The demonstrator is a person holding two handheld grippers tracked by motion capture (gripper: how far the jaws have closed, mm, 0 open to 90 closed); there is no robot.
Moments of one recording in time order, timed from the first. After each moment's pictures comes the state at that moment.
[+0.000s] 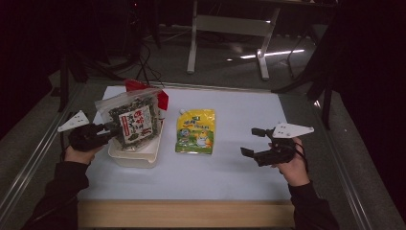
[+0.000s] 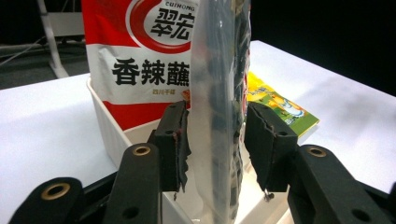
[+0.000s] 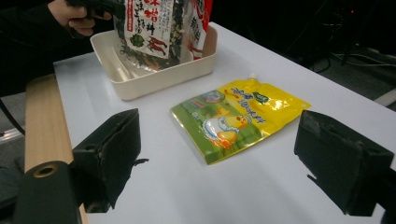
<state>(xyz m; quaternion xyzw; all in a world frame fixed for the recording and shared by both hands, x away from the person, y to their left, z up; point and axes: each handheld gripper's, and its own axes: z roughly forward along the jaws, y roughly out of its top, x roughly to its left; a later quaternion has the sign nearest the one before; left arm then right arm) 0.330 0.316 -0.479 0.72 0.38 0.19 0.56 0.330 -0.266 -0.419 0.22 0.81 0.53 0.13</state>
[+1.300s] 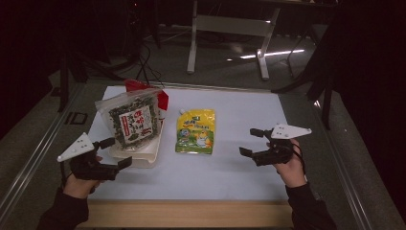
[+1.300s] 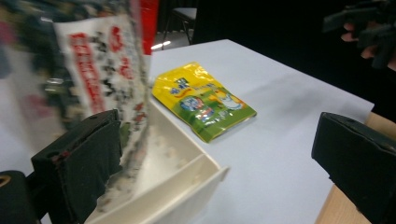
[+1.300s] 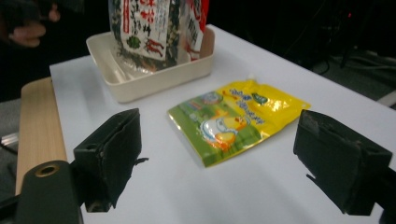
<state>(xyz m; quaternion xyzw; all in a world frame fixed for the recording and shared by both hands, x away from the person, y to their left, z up) 0.243 0.254 -0.458 0.72 0.37 0.18 0.56 0.334 -0.265 -0.431 0.22 0.80 0.54 0.13</state>
